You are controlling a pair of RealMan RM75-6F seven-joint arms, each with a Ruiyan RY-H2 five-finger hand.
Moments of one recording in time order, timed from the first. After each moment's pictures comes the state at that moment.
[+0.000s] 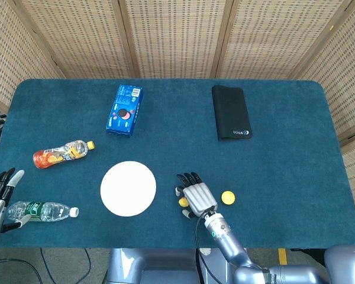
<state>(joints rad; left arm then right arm) -0.04 -1.16 0.01 -1.50 1.60 1.55 -0.03 0.64 -1.77 0.18 -1.72 -0.95 1.06 -0.76</state>
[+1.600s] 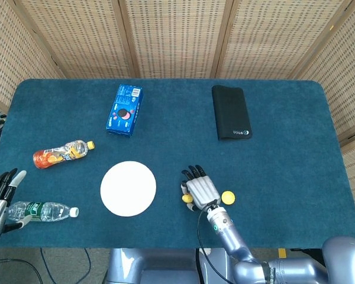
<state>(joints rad) -0.05 -1.16 0.01 -1.50 1.60 1.55 -0.03 0.72 -1.72 0.17 -1.72 -0.89 1.13 -0.76</state>
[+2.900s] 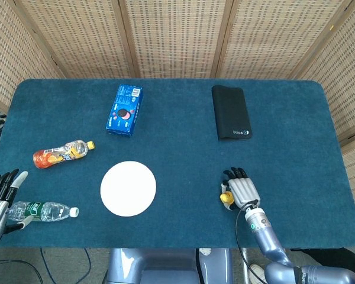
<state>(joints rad) -0.04 -1.16 0.02 -1.52 1.62 1.56 0.00 0.58 -1.53 0.08 -1.68 -0.92 1.11 -0.53</state>
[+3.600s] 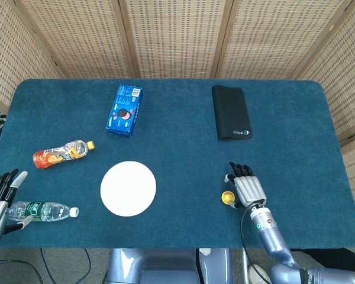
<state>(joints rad) -0.04 -1.16 0.02 -1.52 1.61 1.56 0.00 0.56 -1.48 0.08 -1.71 -0.96 1.14 -0.52</state>
